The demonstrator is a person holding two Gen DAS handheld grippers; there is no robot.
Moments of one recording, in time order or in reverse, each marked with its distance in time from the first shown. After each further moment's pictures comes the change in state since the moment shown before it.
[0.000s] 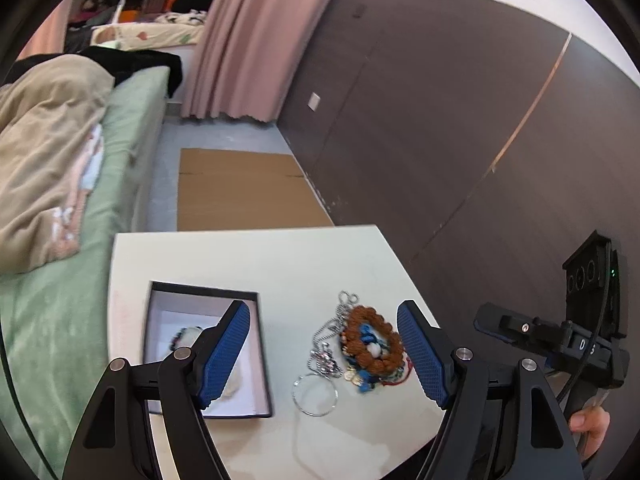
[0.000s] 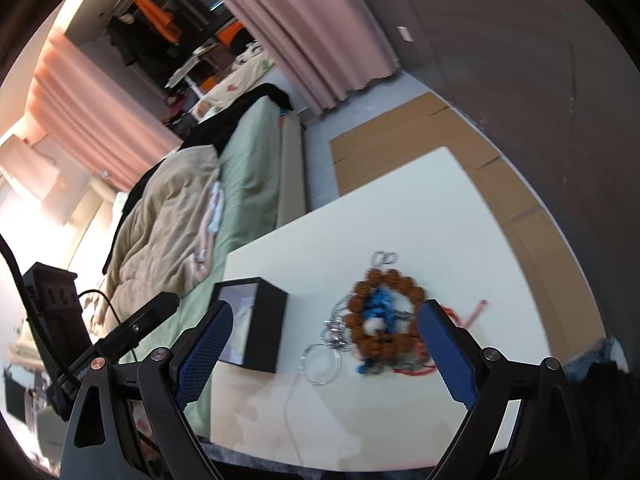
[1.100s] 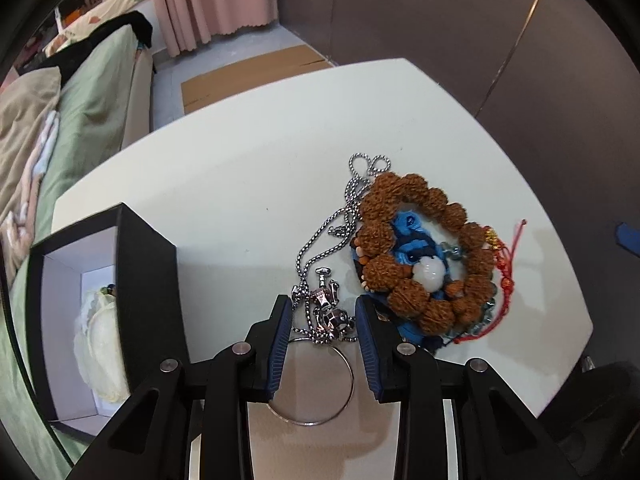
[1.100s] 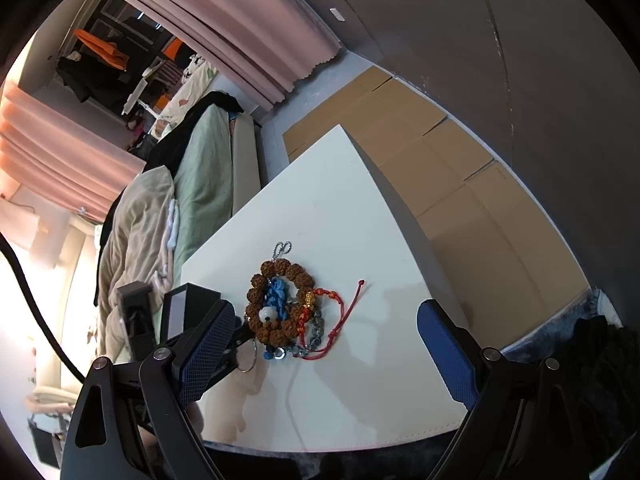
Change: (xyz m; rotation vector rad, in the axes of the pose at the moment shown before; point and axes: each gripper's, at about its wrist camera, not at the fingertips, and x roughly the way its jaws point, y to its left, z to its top) left arm 0.153 -0.044 -0.055 0.216 0.394 0.298; right arm -0.015 -0.103 -0.003 0.171 0.052 -0.036
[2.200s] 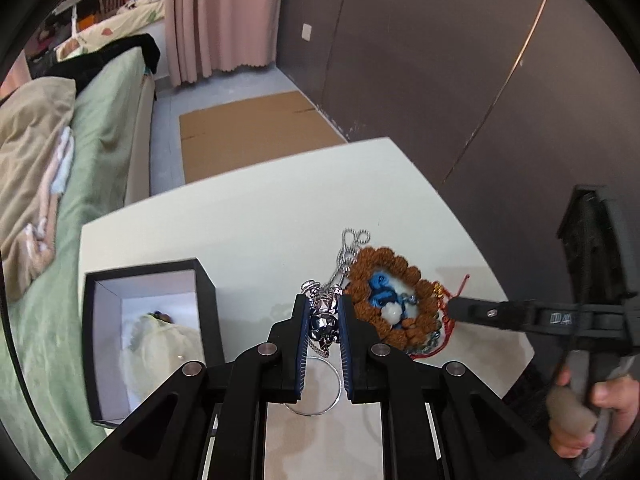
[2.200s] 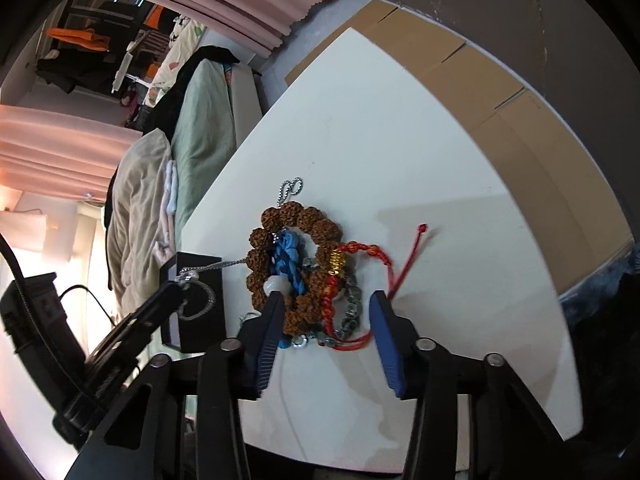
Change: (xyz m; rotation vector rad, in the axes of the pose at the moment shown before) left arm -0.076 0.023 0.013 -0.051 -0.161 -0.109; right arm 0.090 0.010 -0.013 0.093 0.218 0.082
